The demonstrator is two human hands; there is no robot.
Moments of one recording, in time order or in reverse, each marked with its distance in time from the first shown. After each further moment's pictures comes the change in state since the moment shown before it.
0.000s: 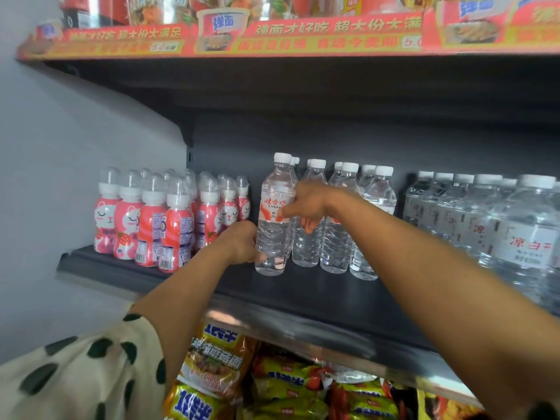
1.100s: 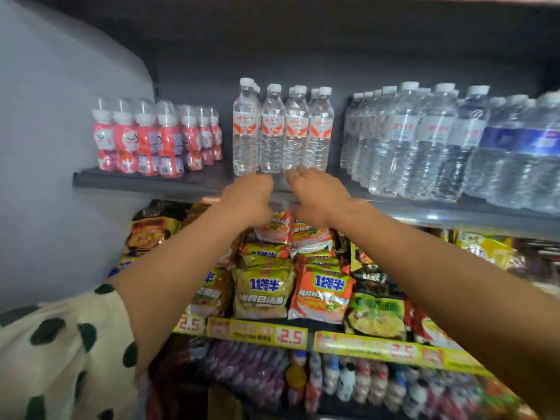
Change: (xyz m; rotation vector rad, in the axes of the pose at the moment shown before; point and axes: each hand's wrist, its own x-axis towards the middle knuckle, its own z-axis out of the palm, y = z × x) left_hand -0.206 0.087 0.037 0.501 0.038 0.170; right_hand -0.246 -0.003 0.092 -0.588 0.263 -0.073
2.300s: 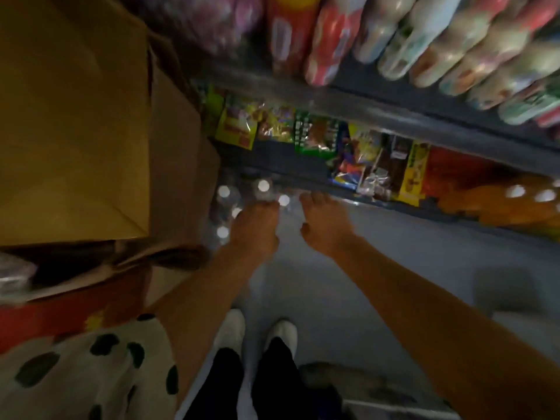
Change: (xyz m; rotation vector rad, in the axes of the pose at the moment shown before) left_hand -0.341 0.103 0.702 -0.281 -0.933 -0.248; right_hand -0.439 -0.094 0.675 0.390 -0.926 0.082
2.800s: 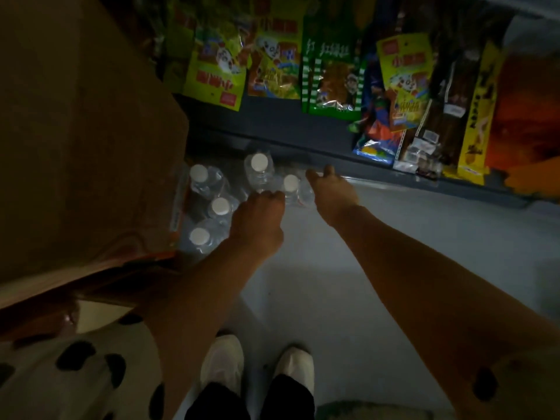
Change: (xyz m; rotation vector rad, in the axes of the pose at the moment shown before) left_hand 0.127 -0.051 0.146 0.051 0.061 0.052; right_hand 0.144 0.051 0.172 -0.028 -0.039 0.157
